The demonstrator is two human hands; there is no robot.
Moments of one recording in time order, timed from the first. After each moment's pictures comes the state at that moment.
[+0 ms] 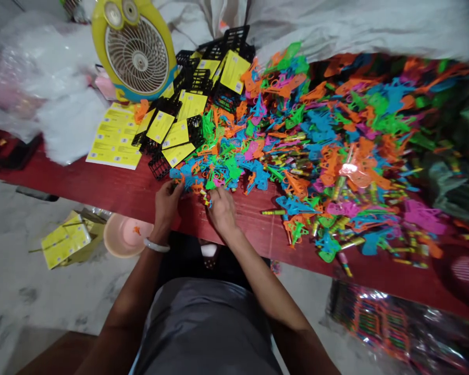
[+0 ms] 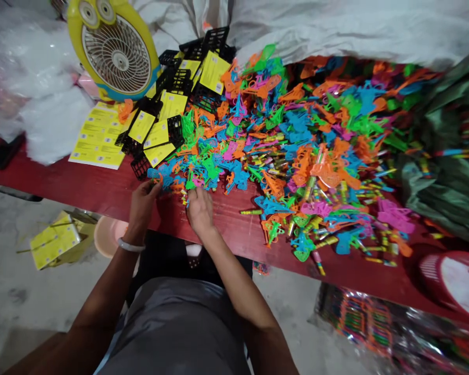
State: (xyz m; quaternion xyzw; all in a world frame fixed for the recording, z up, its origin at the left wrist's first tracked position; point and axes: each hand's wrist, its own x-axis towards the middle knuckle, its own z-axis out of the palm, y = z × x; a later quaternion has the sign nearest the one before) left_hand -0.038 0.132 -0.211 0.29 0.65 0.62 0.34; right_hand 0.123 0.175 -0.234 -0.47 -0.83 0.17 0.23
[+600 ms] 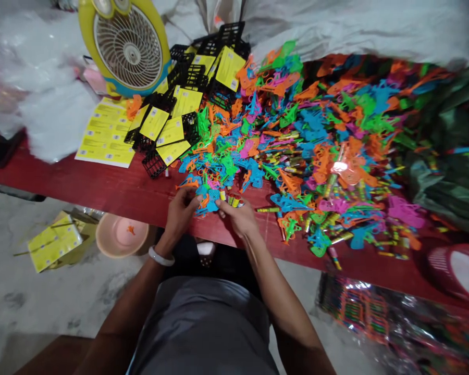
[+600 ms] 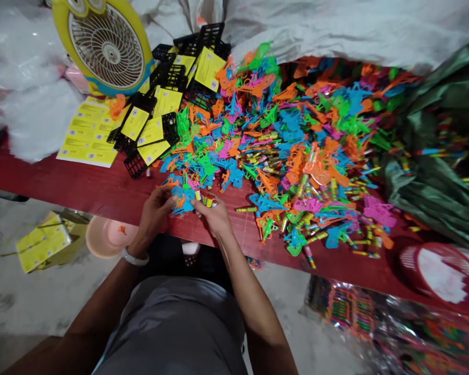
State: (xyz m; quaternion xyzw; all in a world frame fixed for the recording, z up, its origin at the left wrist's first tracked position) left_hand 0.011 0.115 -0.203 0.32 0.62 0.59 0.41; right_hand 0.164 0.168 -0.210 -0.45 -0.43 0.68 0.40
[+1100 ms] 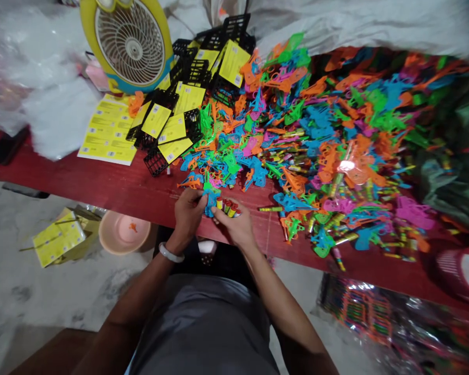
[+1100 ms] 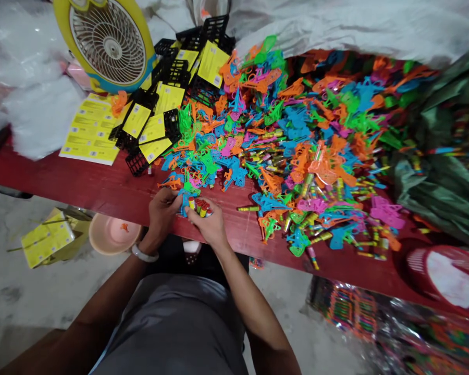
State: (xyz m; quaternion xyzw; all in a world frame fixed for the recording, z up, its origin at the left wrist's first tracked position) left_hand 0.025 0.119 -0.208 0.38 0.64 0.60 0.29; right_hand 0.162 0.144 -0.210 -0.47 -0.50 0.61 0.40
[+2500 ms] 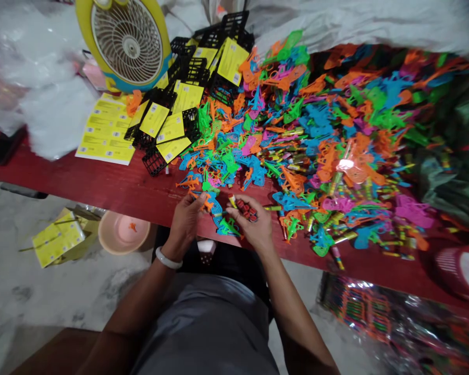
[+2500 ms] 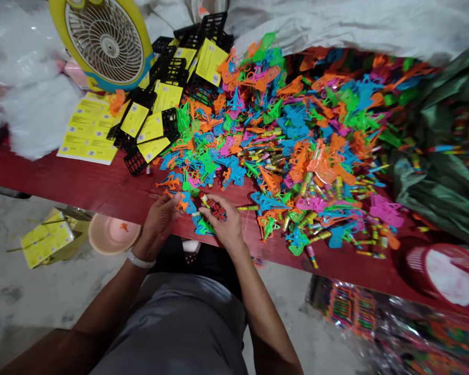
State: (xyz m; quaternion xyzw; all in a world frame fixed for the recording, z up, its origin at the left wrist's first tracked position) left_hand 0.041 0.116 -0.193 0.10 0.45 0.66 0.59; right_hand 0.205 0.157 -0.207 -0.42 -0.69 0.41 0.43
